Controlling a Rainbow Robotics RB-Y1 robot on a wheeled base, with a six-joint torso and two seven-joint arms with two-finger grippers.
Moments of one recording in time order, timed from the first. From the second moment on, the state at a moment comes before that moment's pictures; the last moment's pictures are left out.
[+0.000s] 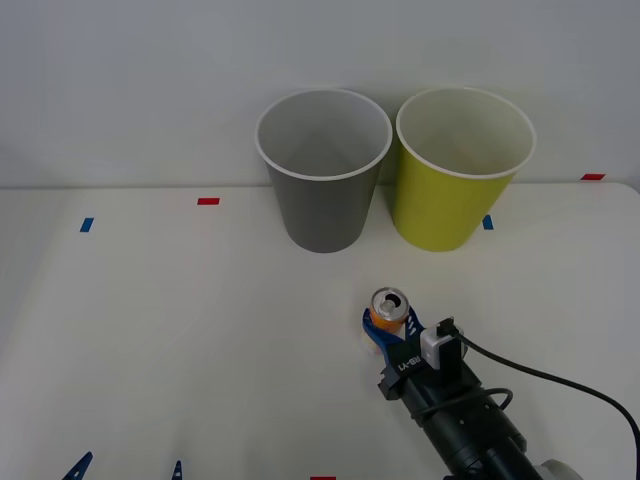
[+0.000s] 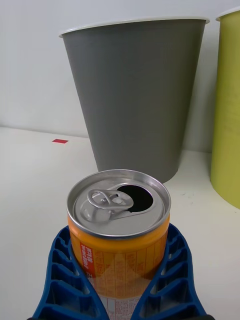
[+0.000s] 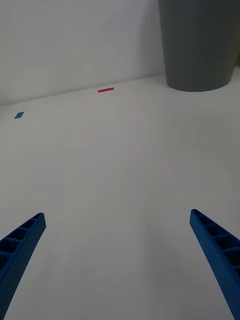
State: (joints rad) right arm 0.30 -0.32 0.47 -1.81 0.03 -0.20 1.39; left arm 1.05 0.29 -0.30 -1.95 0.15 -0.54 -1.78
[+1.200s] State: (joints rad) right arm 0.20 -0.52 0.30 -2.57 -0.28 0.78 1.39; left arm 1.05 0.29 -0.30 -1.95 0.15 -0.54 -1.78
